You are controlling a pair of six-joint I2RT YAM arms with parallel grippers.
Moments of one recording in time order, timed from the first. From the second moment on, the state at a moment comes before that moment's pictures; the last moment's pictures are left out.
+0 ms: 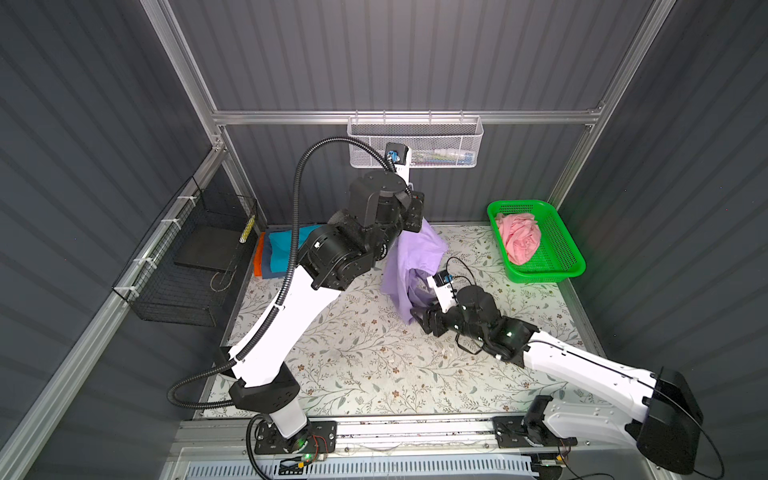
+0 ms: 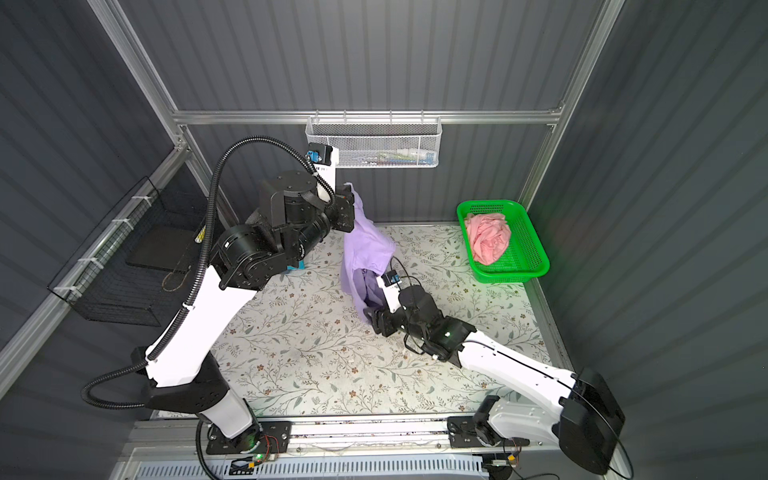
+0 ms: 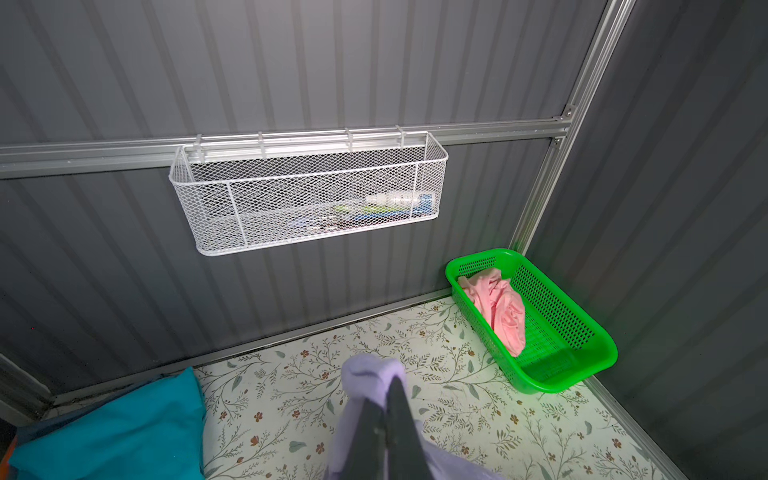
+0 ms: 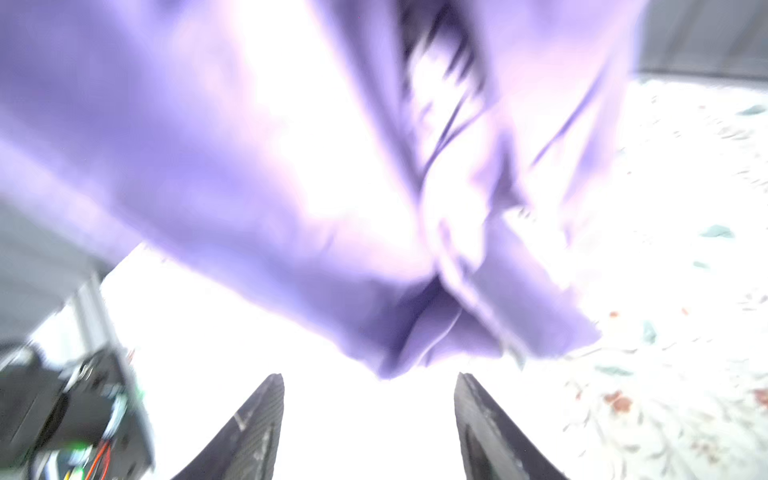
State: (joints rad) left arm -0.93 1.68 2.34 -0.84 -0.51 -0.15; right arm 0.87 1.14 0.77 -0.11 -0.02 0.31
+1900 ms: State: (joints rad) left arm -0.40 1.28 1.27 -0.53 -0.07 -0.33; right arm 0.58 0.98 0.72 -0.26 0.24 0.25
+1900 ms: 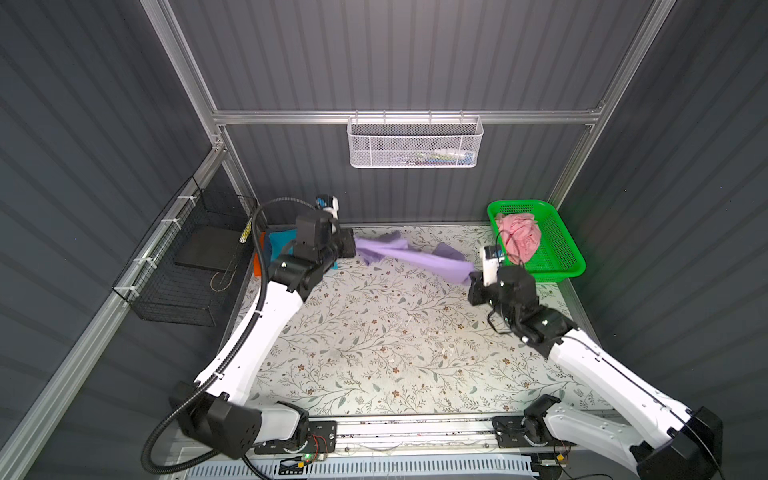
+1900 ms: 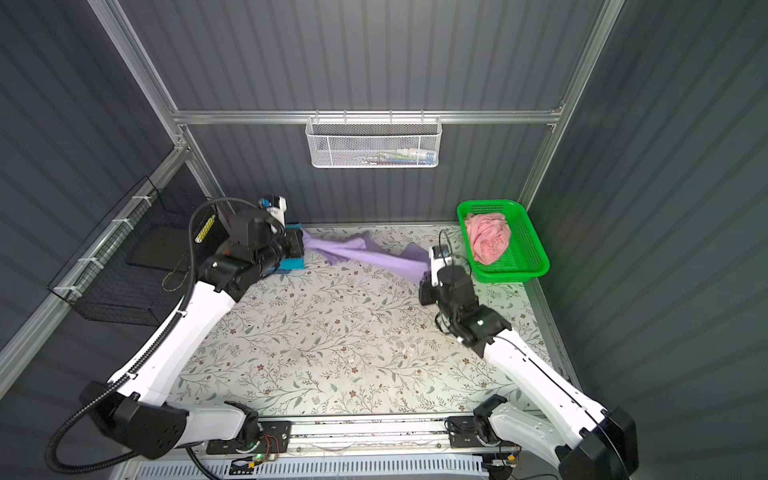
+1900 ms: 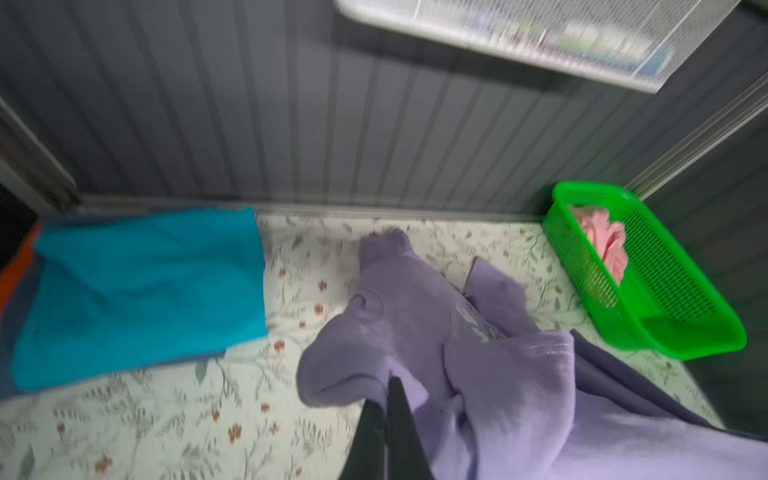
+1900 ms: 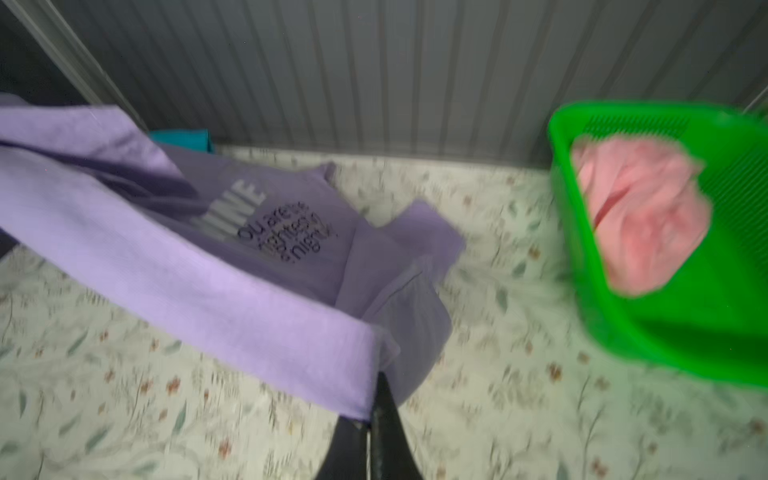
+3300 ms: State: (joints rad) left arm -0.41 1.76 1.12 -0.35 -0.07 -0.59; right arm 0.52 1.64 0.94 -0.43 0.03 0.55
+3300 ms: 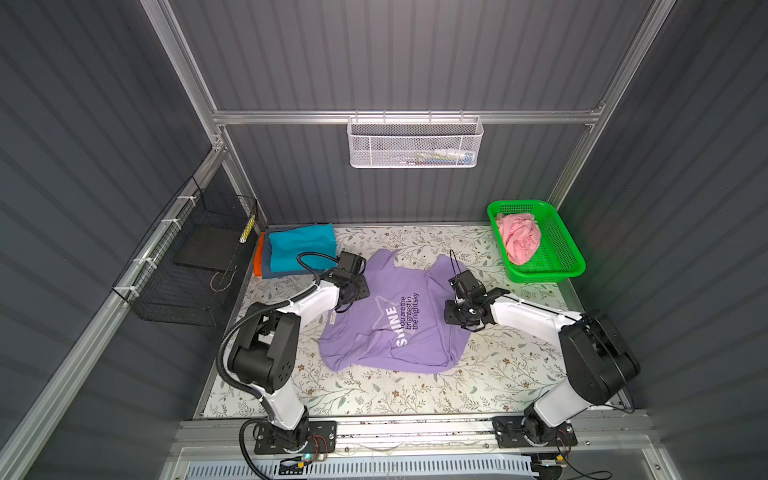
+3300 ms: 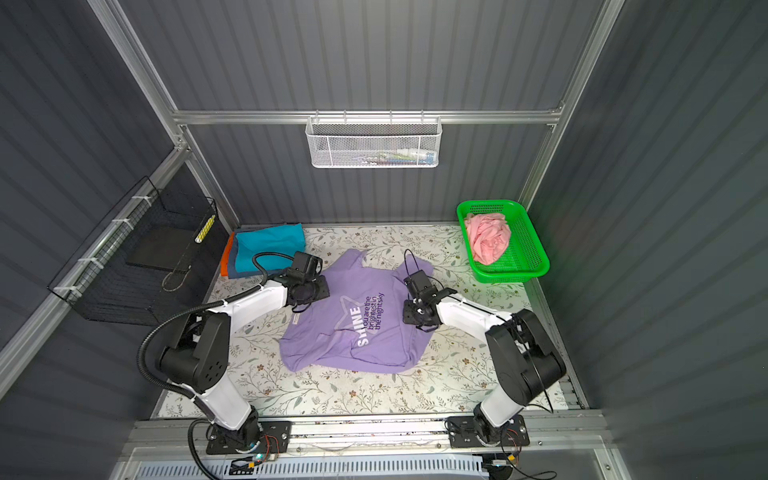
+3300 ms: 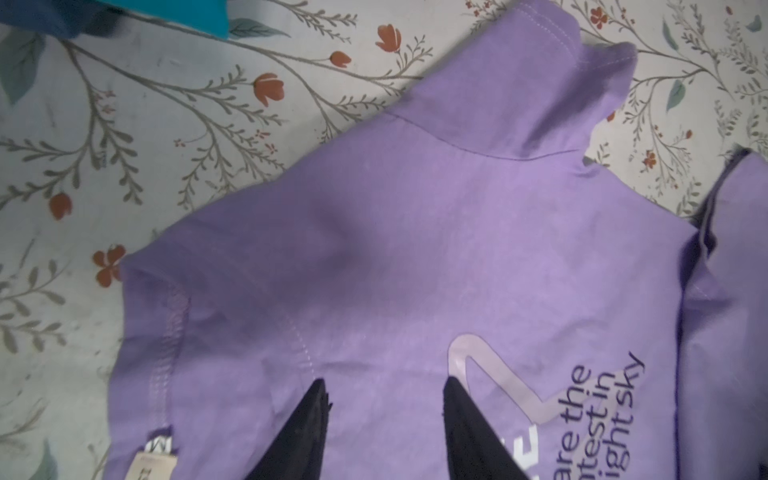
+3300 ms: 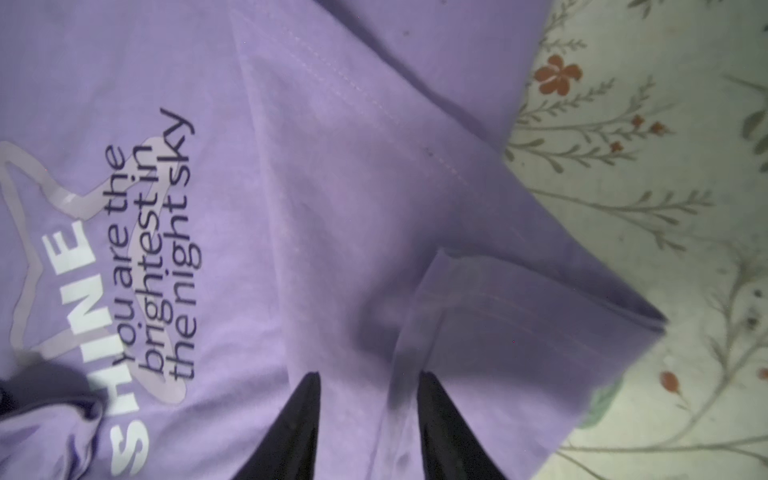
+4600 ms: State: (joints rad) left arm -0.40 1.97 1.22 -0.27 -0.09 -0.59; right arm 0.41 1.54 0.83 -0.33 -0.05 0.67
